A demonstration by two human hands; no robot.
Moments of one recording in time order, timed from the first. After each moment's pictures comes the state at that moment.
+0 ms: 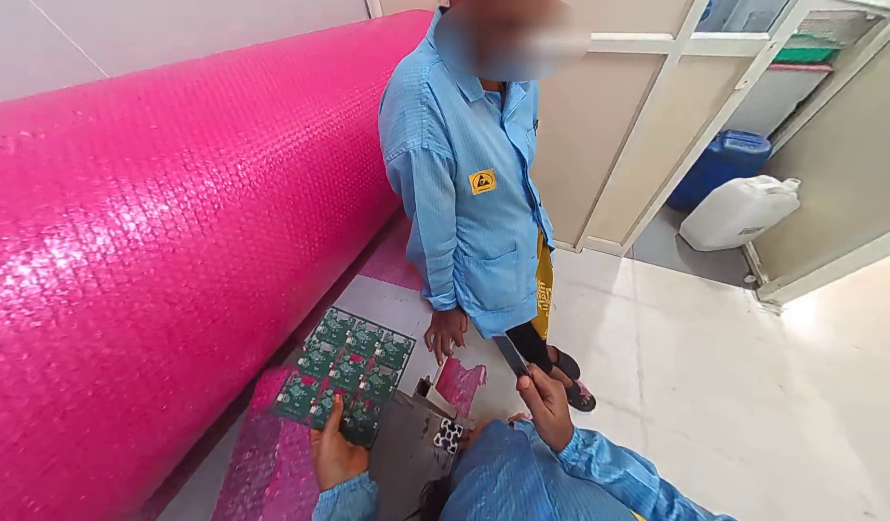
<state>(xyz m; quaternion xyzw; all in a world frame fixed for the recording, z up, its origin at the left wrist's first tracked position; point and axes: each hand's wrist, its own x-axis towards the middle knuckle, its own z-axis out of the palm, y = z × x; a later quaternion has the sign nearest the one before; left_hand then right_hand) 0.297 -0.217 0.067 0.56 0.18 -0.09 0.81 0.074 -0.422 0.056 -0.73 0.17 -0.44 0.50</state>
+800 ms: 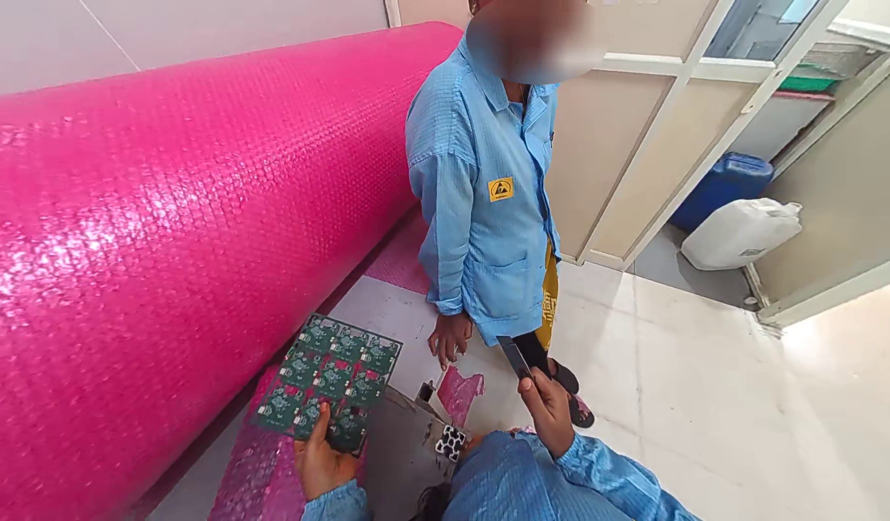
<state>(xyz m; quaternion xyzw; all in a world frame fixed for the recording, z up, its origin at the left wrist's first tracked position) 0.311 -0.198 0.065 0.54 0.20 -0.05 0.82 0.086 -0.422 0.057 -0.74 0.18 -0.44 0.48</state>
